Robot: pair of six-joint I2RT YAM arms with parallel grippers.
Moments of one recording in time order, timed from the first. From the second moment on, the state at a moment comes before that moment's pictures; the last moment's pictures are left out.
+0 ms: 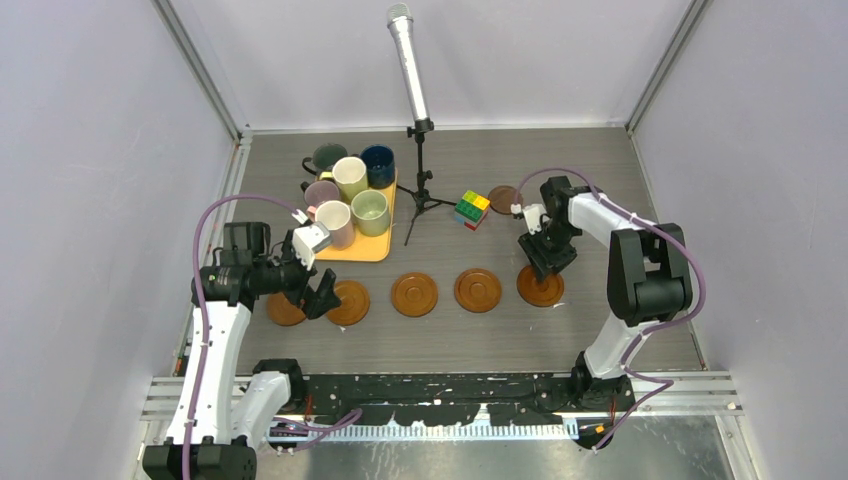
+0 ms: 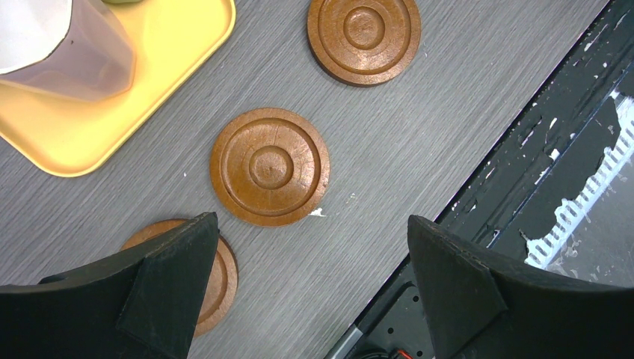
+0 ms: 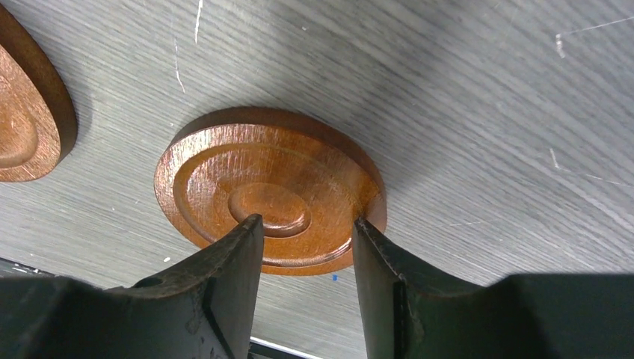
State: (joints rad) left arm 0.03 0.84 0.90 -1.06 0.70 0.62; right arm 0.13 1.75 1.13 -0.89 -0.12 -0.40
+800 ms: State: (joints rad) left arm 0.03 0.85 0.90 -1.06 0.70 0.62; right arm 0.13 1.76 1.26 -0.83 -0.12 -0.28
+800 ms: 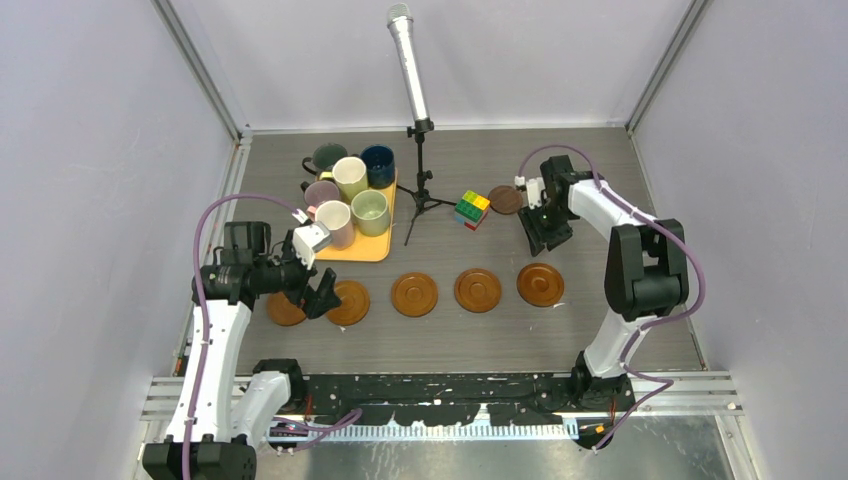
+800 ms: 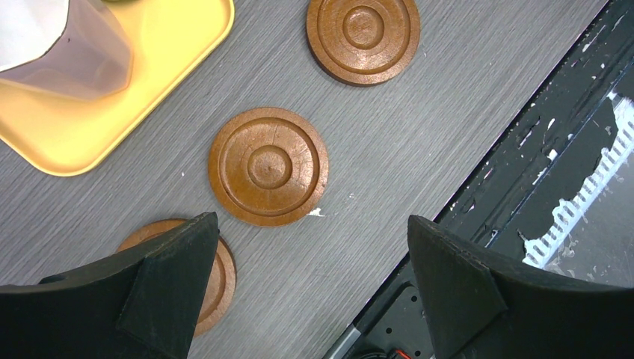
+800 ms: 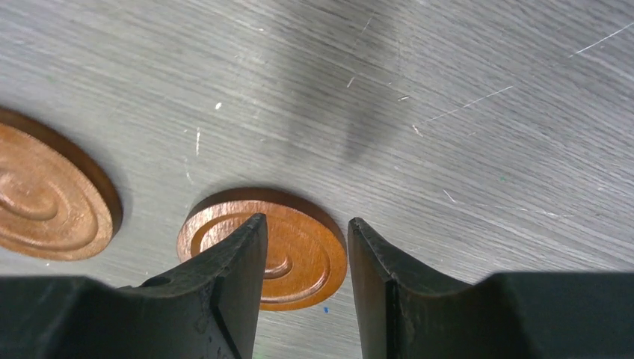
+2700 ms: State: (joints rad) left arm 0.03 0.87 0.90 -1.05 0.68 0.61; right arm 0.12 2.32 1.93 -0.72 -0.04 0.00
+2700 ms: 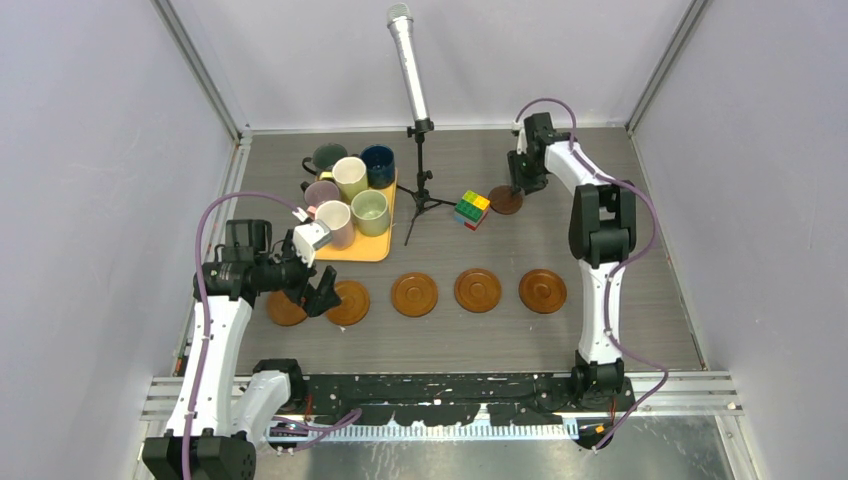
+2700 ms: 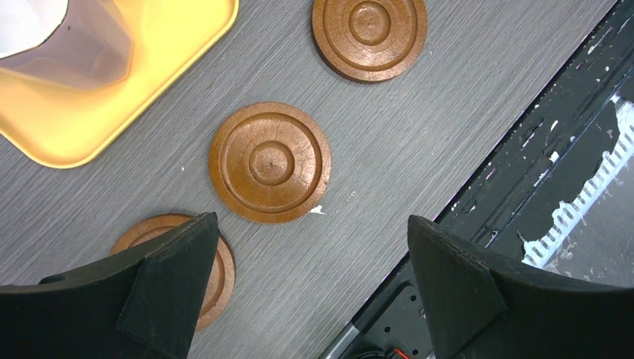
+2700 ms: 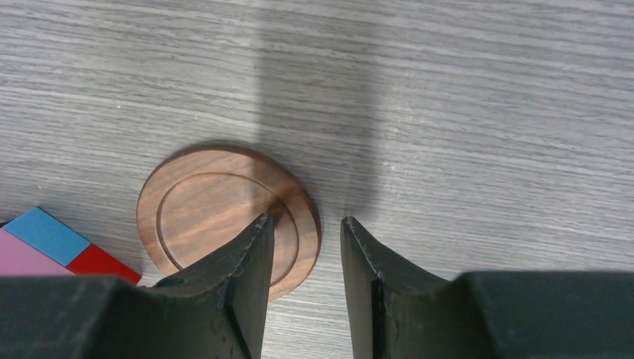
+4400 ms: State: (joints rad) left arm 0.03 0.92 0.96 -1.05 0.64 0.57; right arm -0.55 1.71 1.29 -1.04 -0.21 -0.60
